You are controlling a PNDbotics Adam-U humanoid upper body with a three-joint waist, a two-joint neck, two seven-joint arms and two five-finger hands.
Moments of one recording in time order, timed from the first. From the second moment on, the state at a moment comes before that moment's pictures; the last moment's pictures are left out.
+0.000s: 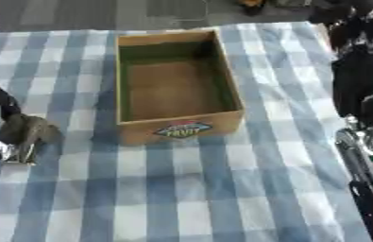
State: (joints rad) left arm -0.75 0.84 -0.50 -1.56 -0.60 0.15 -0.42; right arm -0.30 -0.36 -0.02 -1.99 -0.01 -0.40 -0.12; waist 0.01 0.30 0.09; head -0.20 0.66
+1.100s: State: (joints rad) left arm -0.83 0.85 -0.43 -1.62 -0.54 0.20 -0.34; right arm -0.30 -0.36 -0.02 -1.99 -0.02 -0.40 -0.12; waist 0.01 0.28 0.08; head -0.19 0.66
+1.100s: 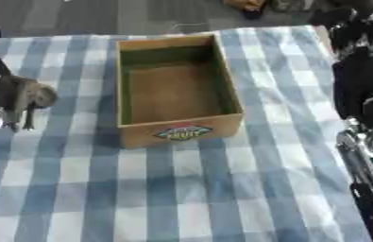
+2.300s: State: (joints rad) left arm -1.24 0.59 -0.38 -1.31 -0.62 0.13 -0.29; right arm -0.35 -0.36 0.00 -1.99 -0.04 -0.40 -0.09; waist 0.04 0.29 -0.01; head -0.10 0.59
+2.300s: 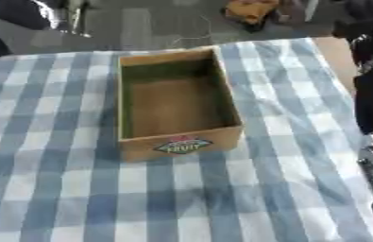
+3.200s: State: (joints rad) left arm -1.28 0.40 -0.39 -1.13 -0.73 0.03 -0.27; right arm -0.39 -0.34 0.02 -1.99 -0.07 -0.40 -0.07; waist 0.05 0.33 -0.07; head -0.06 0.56
